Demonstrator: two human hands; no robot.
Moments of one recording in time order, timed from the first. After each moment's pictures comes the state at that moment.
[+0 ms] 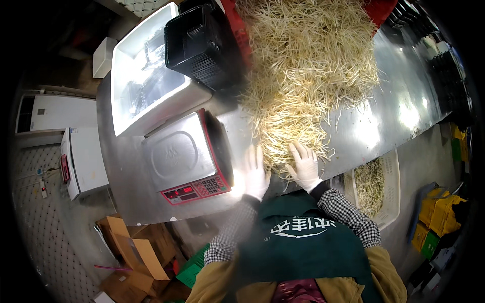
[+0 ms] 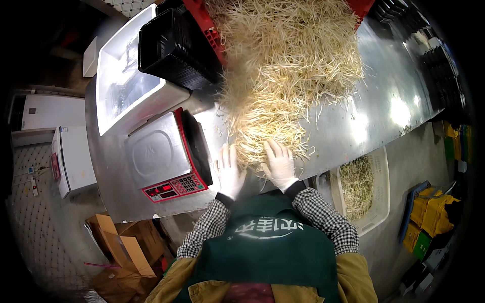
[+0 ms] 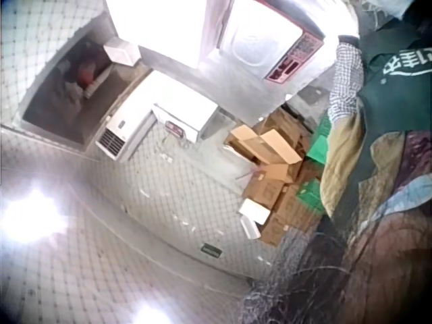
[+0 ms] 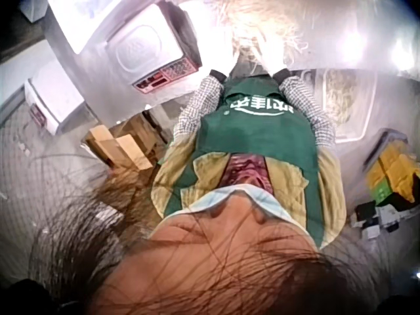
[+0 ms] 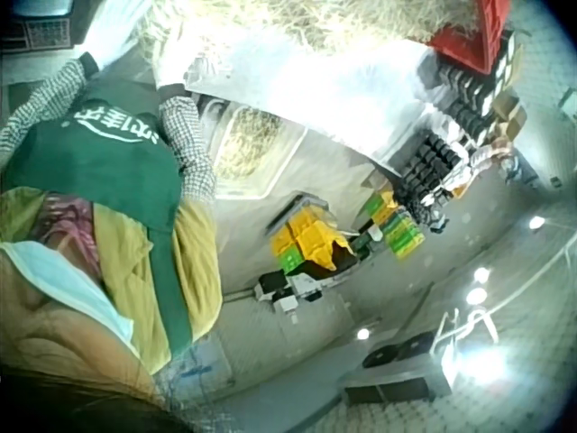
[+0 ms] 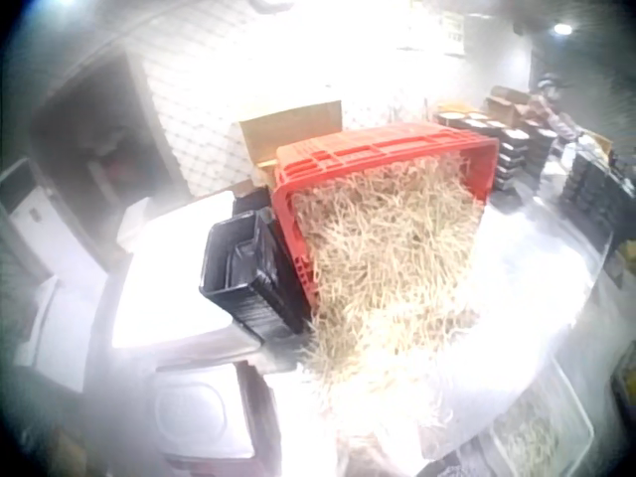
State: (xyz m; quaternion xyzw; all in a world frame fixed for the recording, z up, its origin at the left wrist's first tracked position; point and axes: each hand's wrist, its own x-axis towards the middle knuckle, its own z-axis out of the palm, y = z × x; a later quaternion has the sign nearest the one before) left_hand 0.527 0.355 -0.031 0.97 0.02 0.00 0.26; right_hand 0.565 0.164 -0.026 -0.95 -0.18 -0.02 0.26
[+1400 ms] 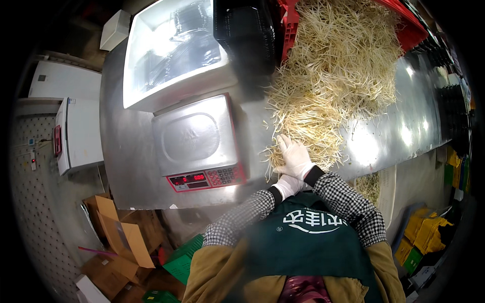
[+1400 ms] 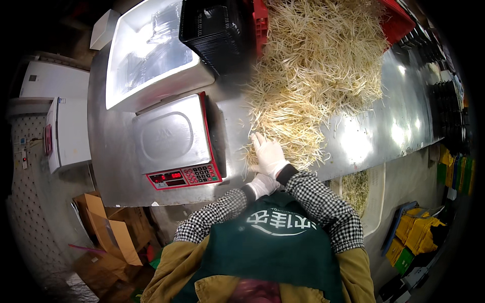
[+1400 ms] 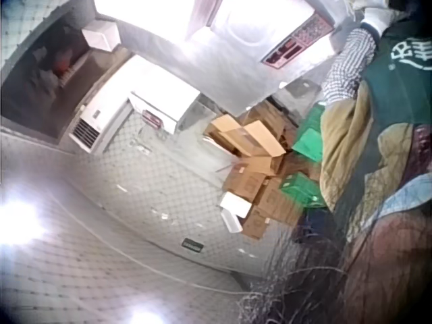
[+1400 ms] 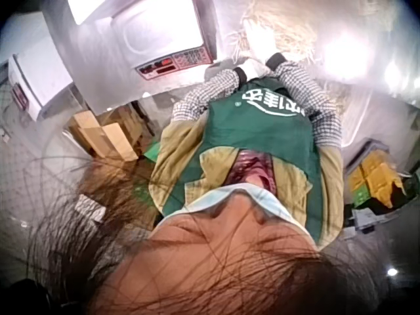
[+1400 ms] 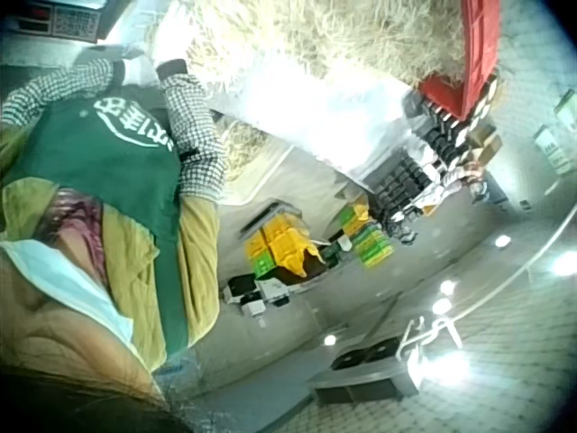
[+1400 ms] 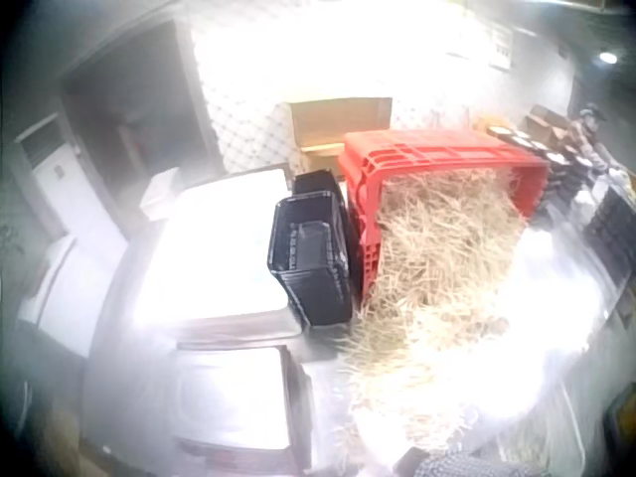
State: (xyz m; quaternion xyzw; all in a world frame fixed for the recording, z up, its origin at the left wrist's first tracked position) left_hand 0.528 0.332 -0.067 0.82 -0.23 -0.43 0.29; right_hand 0.604 0.265 -0.011 -0.93 -0.33 0.14 0.10
